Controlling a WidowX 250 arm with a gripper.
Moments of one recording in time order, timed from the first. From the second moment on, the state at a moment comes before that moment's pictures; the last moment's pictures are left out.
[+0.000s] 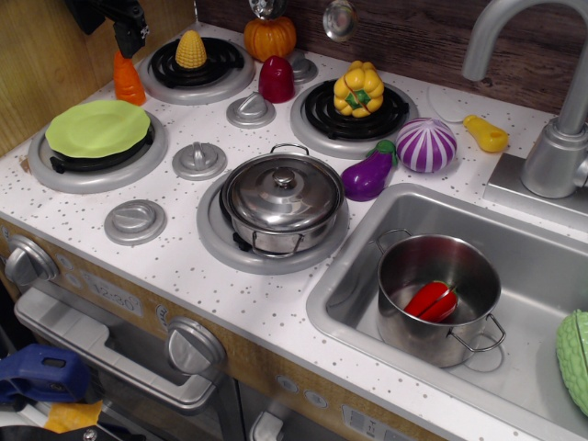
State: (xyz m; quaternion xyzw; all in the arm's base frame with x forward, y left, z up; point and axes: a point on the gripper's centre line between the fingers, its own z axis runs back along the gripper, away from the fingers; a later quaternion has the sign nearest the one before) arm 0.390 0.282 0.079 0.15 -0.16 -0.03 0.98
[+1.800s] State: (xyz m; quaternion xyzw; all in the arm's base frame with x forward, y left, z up) arm 0.384 0.285 0.056 0.14 -0.11 -0.04 0.98
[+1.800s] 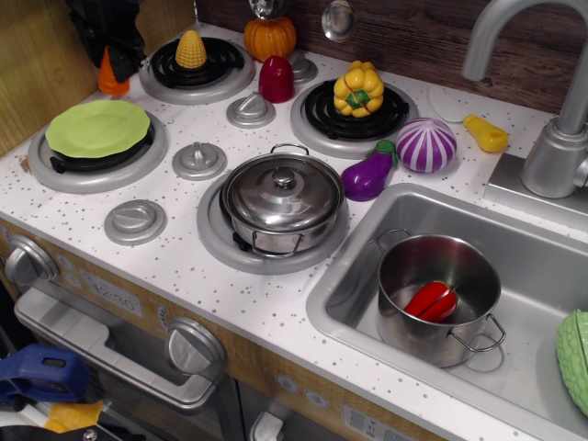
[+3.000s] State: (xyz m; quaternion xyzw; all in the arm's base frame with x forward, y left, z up) arm 0.318 0.232 0.060 0.13 -0.10 0.07 0.98
